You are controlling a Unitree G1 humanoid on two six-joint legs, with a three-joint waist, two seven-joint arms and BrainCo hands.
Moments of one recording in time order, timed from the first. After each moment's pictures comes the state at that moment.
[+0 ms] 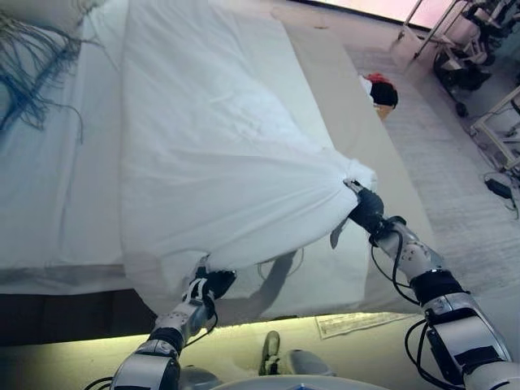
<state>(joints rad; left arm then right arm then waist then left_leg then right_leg) -0.28 0.14 -0.01 1.13 -1.68 0.42 -0.40 -0.47 -0.52 0.21 0.64 1.18 0.20 0.21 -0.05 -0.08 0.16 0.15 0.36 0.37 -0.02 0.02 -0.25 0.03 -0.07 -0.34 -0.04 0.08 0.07</state>
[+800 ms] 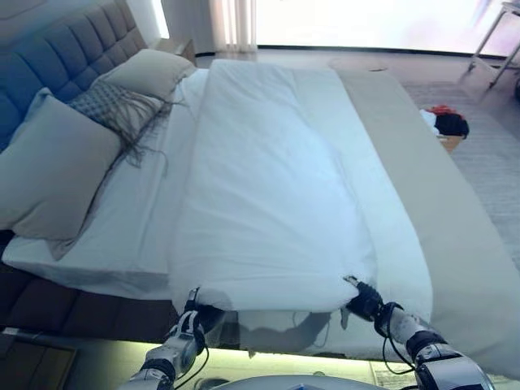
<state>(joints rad) -0.13 0.15 0.15 1.20 -1.47 0.40 -0.44 -0.24 -0.36 0.05 1.13 0.93 0.30 0.34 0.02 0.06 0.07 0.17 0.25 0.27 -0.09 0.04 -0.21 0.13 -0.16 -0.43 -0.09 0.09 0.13</state>
